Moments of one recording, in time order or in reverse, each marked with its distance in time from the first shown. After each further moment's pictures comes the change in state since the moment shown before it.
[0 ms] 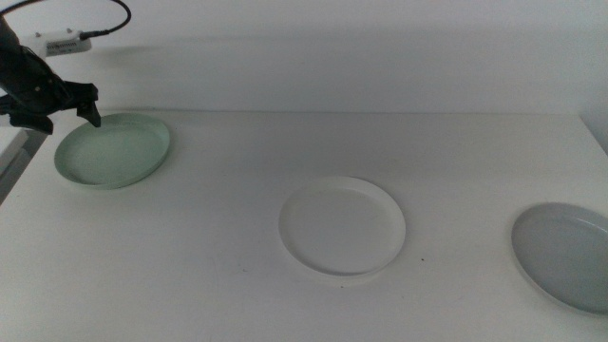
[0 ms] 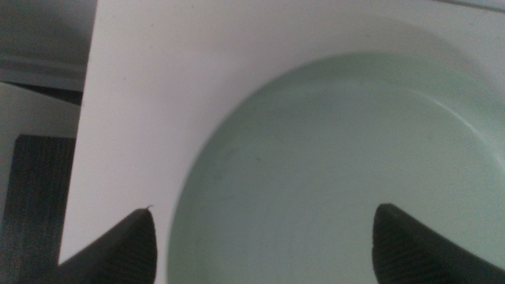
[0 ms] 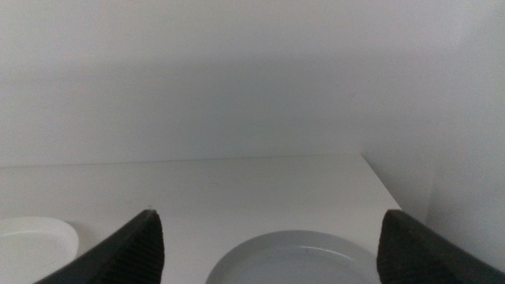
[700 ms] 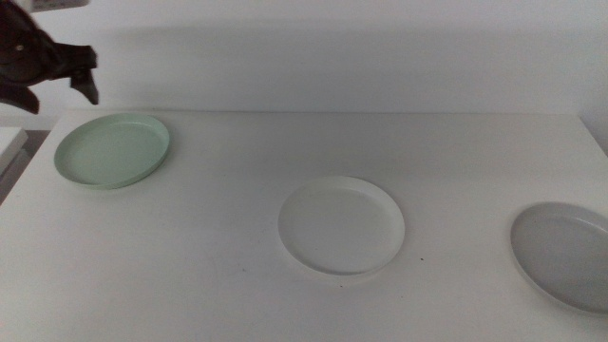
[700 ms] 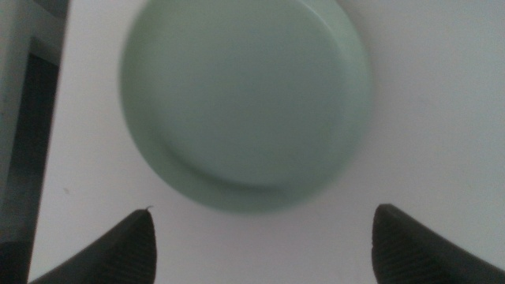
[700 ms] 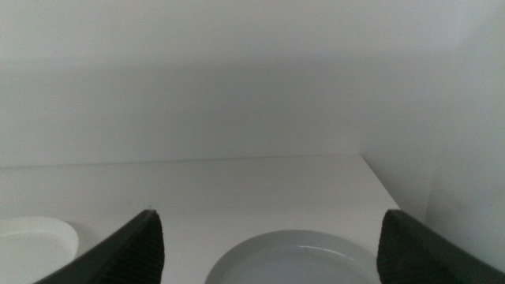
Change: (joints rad) left arm -0.097 -0.479 0.435 0.073 0.034 -0.146; right arm 0.000 0.000 0.000 0.000 0.000 0.000
